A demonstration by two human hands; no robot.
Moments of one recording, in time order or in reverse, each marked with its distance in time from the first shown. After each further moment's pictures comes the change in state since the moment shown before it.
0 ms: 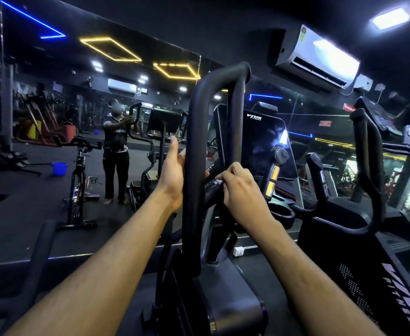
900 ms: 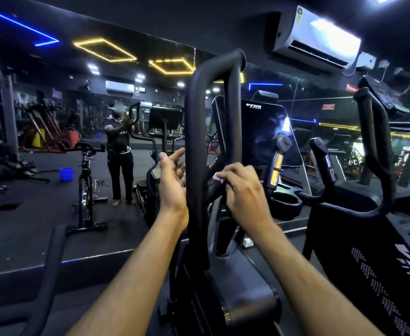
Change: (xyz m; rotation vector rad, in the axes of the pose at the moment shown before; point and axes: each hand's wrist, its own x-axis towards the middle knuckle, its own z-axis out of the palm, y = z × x) left_hand -0.015 -0.036 -0.009 -0.009 0.259 0.172; right_hand -0.021 -0.004 0.016 0.176 0.270 0.009
